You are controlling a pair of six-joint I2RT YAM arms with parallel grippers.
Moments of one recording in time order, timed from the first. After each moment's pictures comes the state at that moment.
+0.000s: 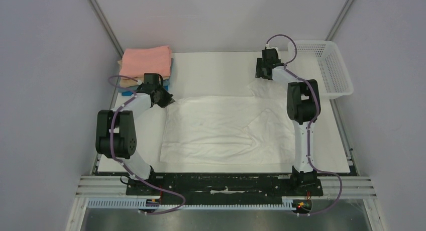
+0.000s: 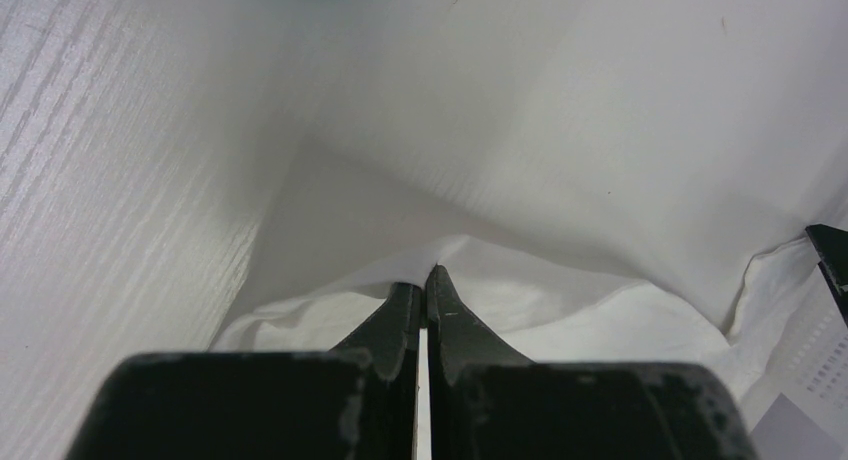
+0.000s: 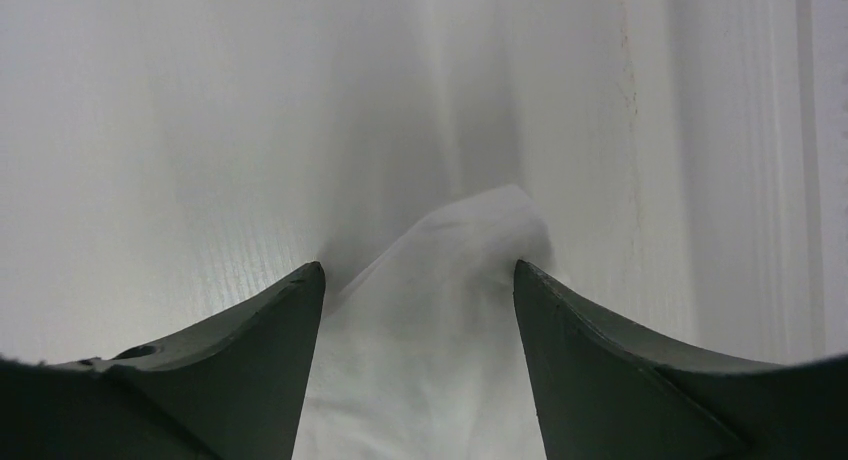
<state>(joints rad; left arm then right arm) -0.05 1.68 1.02 -0.25 0.08 -0.81 0.16 2.33 1.79 -0.27 0.30 0.17</state>
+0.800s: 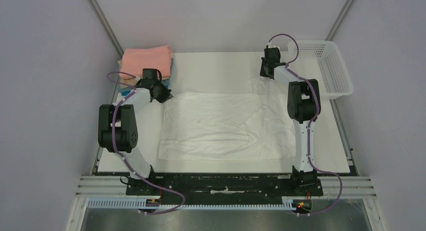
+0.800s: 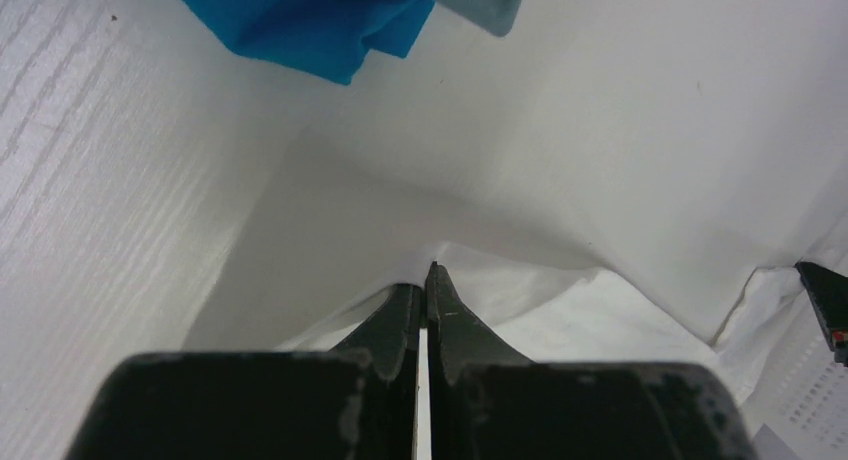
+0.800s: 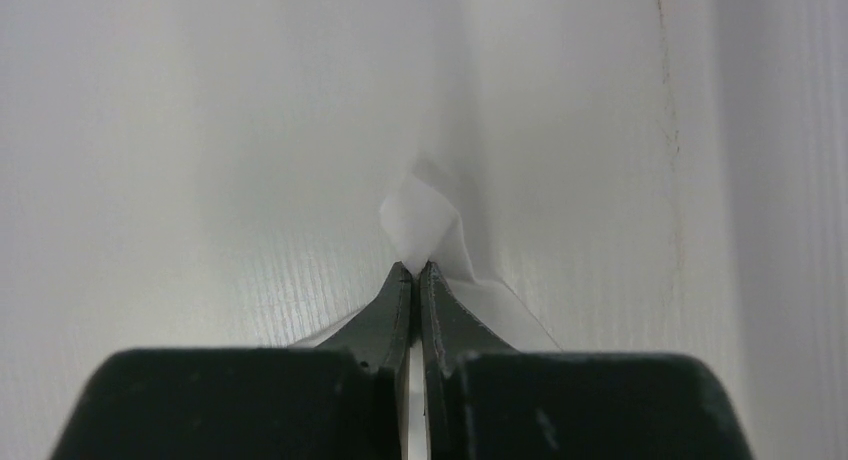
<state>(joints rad) -0.03 1.74 1.09 -0.26 0.08 -0.81 0.14 2.36 1.82 -0.24 0.20 0.22</state>
